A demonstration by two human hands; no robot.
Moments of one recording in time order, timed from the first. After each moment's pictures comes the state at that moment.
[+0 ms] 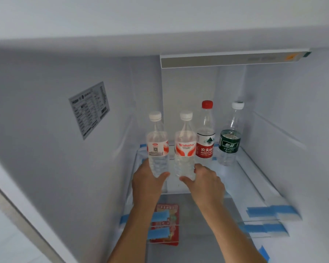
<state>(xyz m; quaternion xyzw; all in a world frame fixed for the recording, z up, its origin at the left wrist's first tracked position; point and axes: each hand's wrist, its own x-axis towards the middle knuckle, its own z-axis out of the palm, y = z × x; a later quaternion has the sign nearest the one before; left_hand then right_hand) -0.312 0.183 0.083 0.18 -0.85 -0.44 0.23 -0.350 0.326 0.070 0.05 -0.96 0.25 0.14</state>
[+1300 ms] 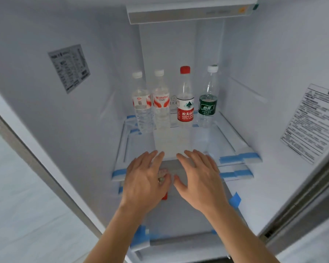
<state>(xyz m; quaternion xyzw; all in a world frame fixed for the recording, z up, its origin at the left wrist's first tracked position) -0.207 0.214 0.050 -0.04 -0.97 -0.10 0.22 -0.233 0.386 0.041 0.19 -0.94 0.15 0.22</state>
